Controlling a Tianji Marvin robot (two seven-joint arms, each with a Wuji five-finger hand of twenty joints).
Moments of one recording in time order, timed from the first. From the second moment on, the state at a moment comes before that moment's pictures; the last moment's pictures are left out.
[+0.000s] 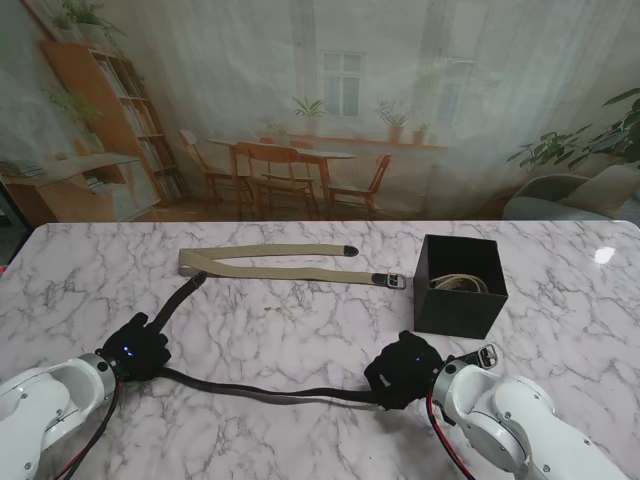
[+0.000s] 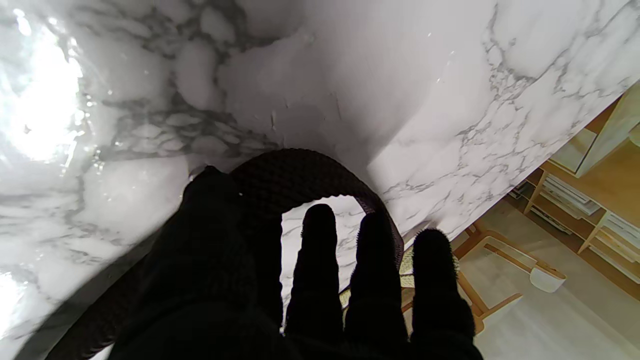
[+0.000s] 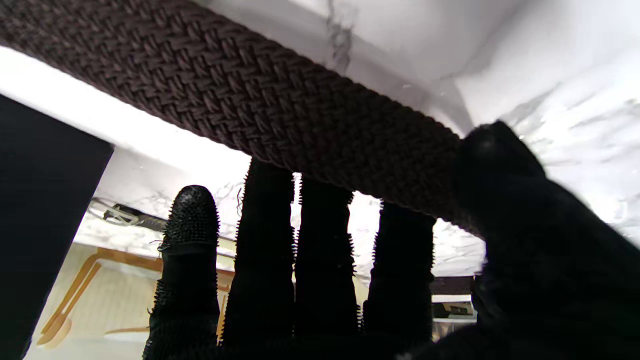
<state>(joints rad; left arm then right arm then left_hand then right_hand) 1.75 -0.94 -1.49 -1.61 1.70 -0.42 -0.09 -1.69 -1.00 1.19 -1.75 -1.22 -0.28 0.23 1.03 -0.23 0.03 -0.01 0.71 -0.03 0.70 0.65 0.64 0.06 0.23 0.33 0.50 0.14 0.23 0.44 0.13 0.18 0.71 0.47 0.48 -0.65 0.89 -0.27 0.80 -0.28 0.98 0.46 1.11 0.01 0.50 0.50 0.98 0.05 0.34 0.41 0.38 0.27 1.10 0.35</state>
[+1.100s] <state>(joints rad) 1.76 -0.94 -1.52 -1.59 1.72 -0.38 -0.08 -1.72 -1.00 1.23 -1.67 -1.38 -0.16 0.09 1.03 -0.23 0.04 -0.01 0.71 -0.03 0.70 0.64 0.64 0.06 0.23 0.34 0.50 0.13 0.23 0.44 0.13 0.18 0.71 0.47 0.53 -0.72 0.98 -0.26 0.73 -0.34 1.09 0.60 1.27 -0.03 0.82 0.59 1.15 0.04 0.45 0.44 0.47 0.28 1.14 0.38</state>
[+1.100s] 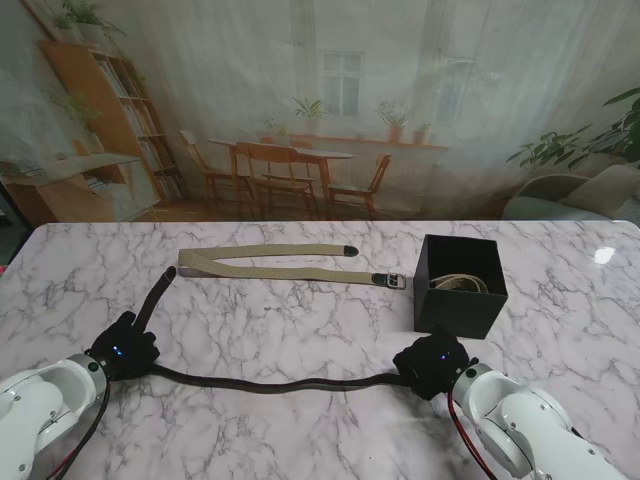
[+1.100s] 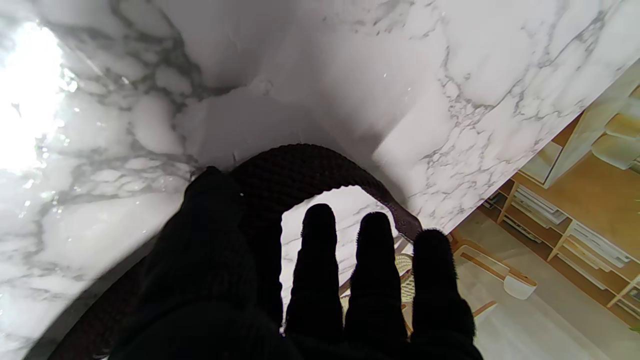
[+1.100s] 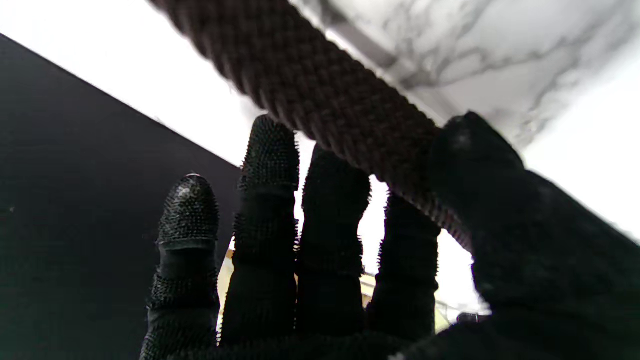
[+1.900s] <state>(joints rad) 1.78 -0.94 -1.55 -1.58 1.74 -0.33 -0.01 -1.69 -1.00 1.25 -1.67 -1.40 -0.18 0.14 0.96 -0.19 0.01 0.00 0.68 -0.01 0.44 0.60 0.64 0.06 0.23 0.34 0.50 0.14 0.23 0.44 0.13 0.18 0.71 0.47 0.31 -0.55 0.87 -0.15 0.67 -0.18 0.61 0.50 1.05 0.01 0.47 0.44 0.97 0.05 0.35 0.42 0.39 0.27 1.12 0.38</state>
